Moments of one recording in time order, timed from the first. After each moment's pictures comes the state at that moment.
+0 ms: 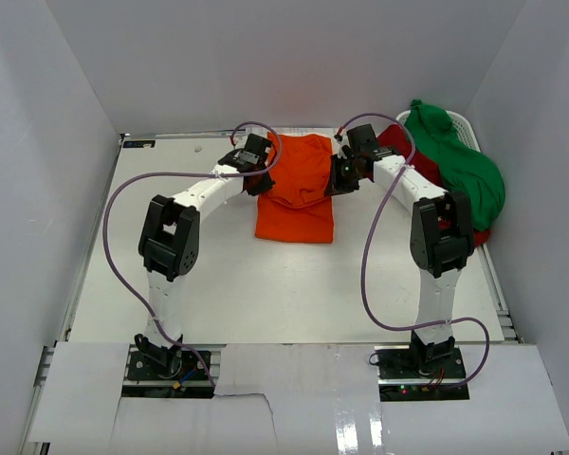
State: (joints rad) left arm -0.46 2.09 1.71 -0.51 -0.22 -0.74; right arm 0.34 2.04 1.66 -0.57 -0.33 0.25
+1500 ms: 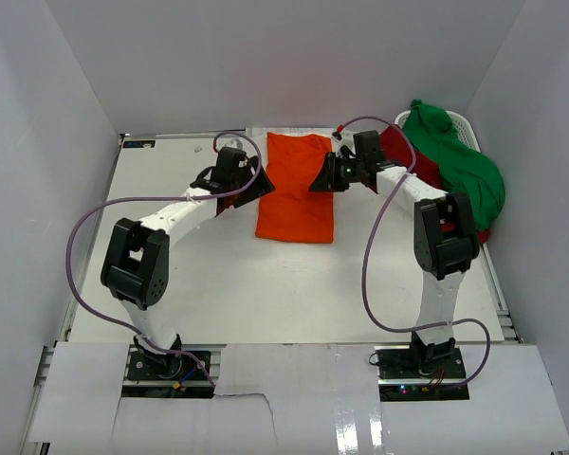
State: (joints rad) left arm -0.42 1.78 1.33 -0.22 -0.03 -0.71; right arm 0.31 1.97 1.49 -0.22 -0.62 0.32
